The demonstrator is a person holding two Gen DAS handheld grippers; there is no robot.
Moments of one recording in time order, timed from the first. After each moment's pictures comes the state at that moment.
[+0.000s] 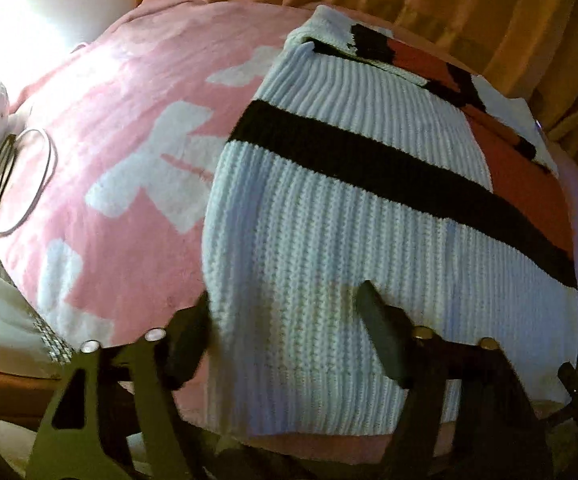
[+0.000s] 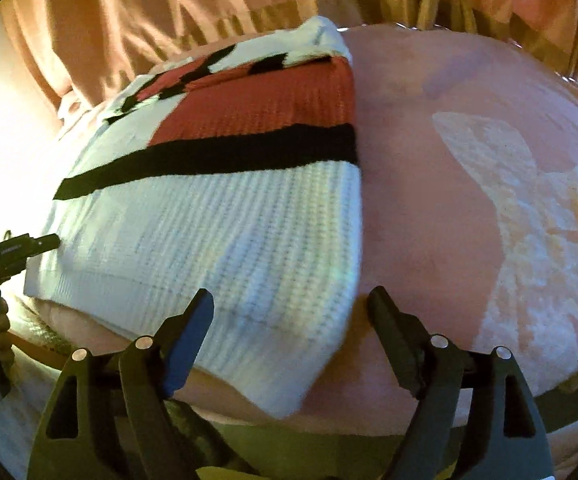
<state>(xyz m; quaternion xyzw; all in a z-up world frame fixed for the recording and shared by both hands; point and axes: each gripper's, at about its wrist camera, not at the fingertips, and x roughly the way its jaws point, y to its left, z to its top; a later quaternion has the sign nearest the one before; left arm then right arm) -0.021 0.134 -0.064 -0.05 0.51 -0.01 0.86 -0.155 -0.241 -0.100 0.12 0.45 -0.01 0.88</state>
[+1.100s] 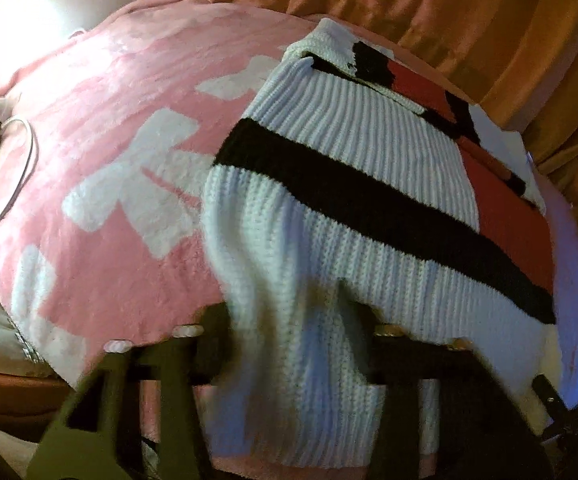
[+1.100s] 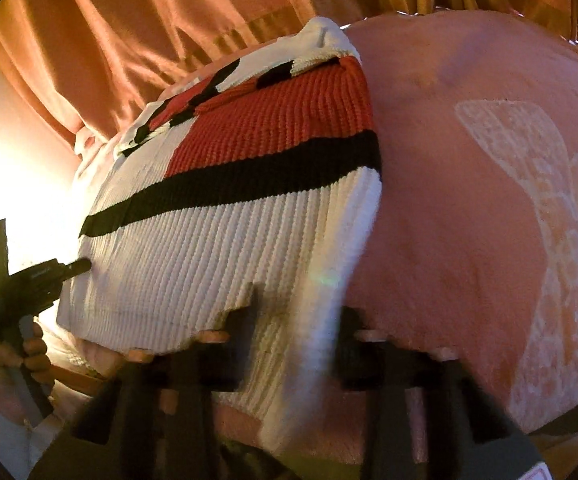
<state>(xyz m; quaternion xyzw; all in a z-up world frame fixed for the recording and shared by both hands) -0.003 0.138 -0.061 -0.12 0.50 -0.03 0.86 -0.141 -0.245 -0.101 0.20 0.44 0.02 0.87</state>
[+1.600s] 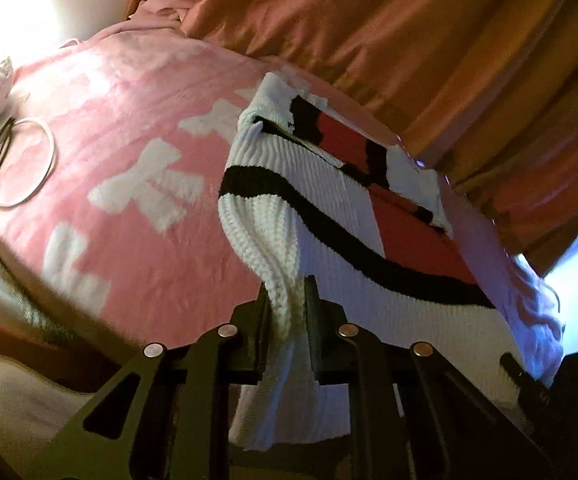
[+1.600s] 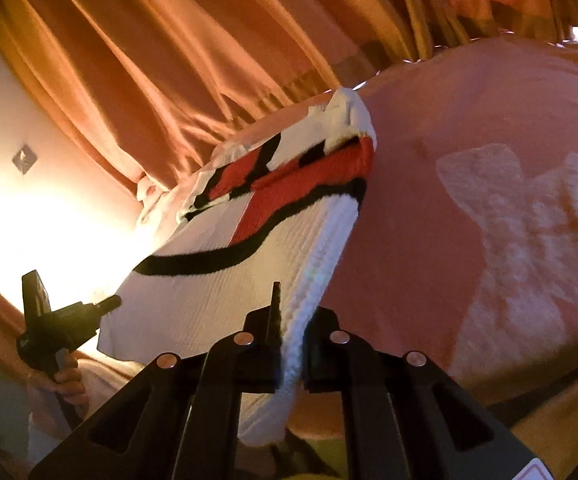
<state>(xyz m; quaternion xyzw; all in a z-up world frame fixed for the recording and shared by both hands) -0.089 0.160 0.021 -0.19 0.45 -0.13 0.86 -0.228 -0.278 -0.019 0.27 0.36 0.07 0.89</state>
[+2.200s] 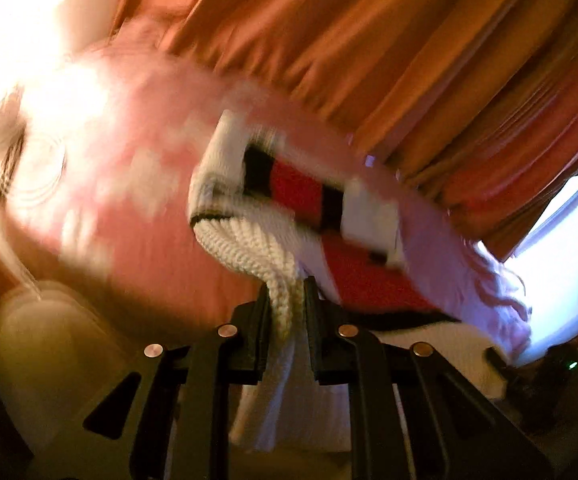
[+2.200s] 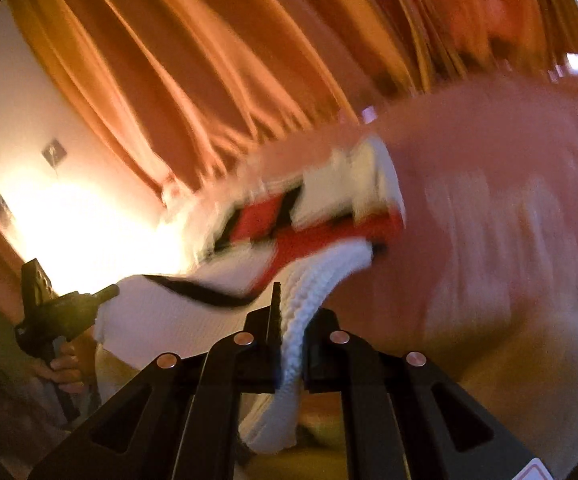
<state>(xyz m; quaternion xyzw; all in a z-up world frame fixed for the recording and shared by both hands) -0.141 0.160 0.095 -0.19 0.41 -0.18 0.88 -0.273 -0.278 0.058 0.24 0.31 0.09 0.92</state>
